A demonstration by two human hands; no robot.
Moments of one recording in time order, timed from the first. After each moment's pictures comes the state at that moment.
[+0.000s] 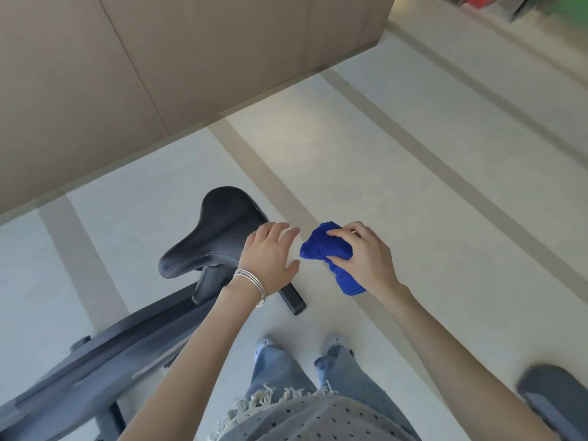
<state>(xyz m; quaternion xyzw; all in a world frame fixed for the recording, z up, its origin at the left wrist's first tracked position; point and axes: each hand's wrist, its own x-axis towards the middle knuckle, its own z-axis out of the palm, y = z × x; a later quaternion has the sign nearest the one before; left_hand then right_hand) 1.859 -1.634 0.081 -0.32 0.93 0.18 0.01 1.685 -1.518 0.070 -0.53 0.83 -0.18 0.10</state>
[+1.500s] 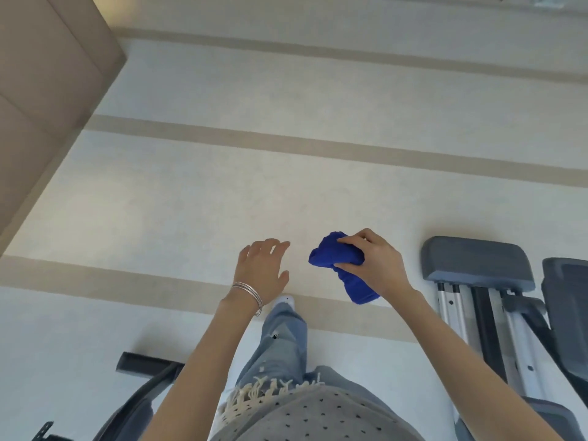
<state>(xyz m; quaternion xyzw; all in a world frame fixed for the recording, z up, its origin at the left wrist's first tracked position) 1.400 -1.389 0.059 0.00 0.98 0.10 0.15 1.345 -1.159 0.054 -0.15 0.95 -0.24 0.10</state>
